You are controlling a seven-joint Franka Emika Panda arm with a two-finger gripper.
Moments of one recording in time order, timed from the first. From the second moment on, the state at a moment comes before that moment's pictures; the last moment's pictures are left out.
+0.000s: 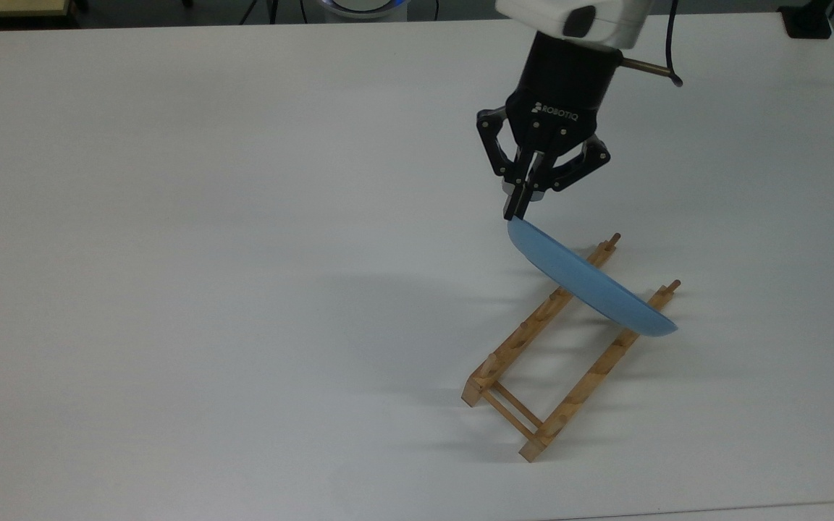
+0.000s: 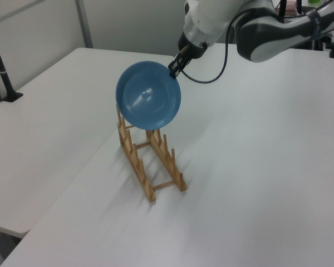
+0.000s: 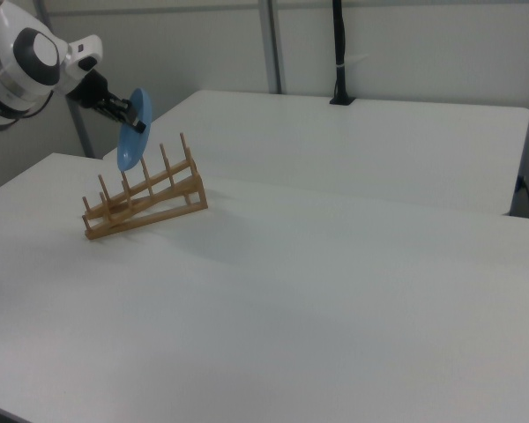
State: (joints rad) arm 0.34 0.32 0.06 -1.47 -0.56 2.19 0.77
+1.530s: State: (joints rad) arm 0.14 0.23 0.06 -1.47 -0.04 1.60 -0.32
